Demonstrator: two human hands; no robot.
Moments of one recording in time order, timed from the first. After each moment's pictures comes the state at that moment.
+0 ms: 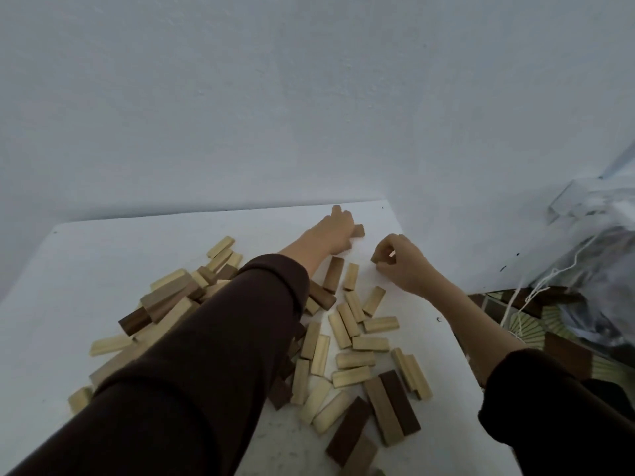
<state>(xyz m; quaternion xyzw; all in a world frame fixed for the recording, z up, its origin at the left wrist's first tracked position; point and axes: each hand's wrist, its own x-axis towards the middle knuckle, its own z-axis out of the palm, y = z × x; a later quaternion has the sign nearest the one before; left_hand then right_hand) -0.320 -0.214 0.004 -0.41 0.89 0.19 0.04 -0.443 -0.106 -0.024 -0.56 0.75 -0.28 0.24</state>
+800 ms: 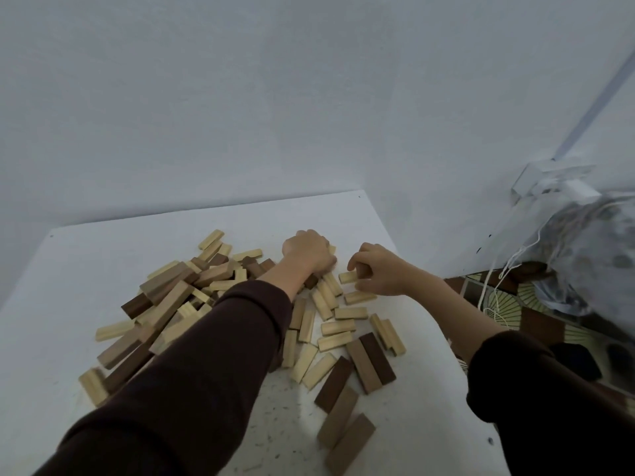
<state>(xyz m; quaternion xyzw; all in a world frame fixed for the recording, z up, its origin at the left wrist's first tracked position) -0.293 -0.155 -0.004 -0.48 0.87 0.10 0.11 -0.426 -0.057 -0.013 -0.68 0.69 -0.09 0.22</state>
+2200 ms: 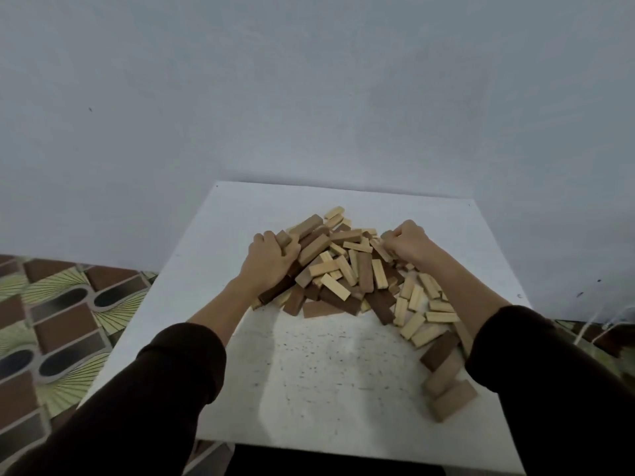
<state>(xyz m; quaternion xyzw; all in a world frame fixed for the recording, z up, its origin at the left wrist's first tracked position) -0.010 -0.125 -0.022 -0.65 0.70 0.24 -0.20 -0.264 -0.100 0.021 -0.51 0.77 -0.24 0.31</state>
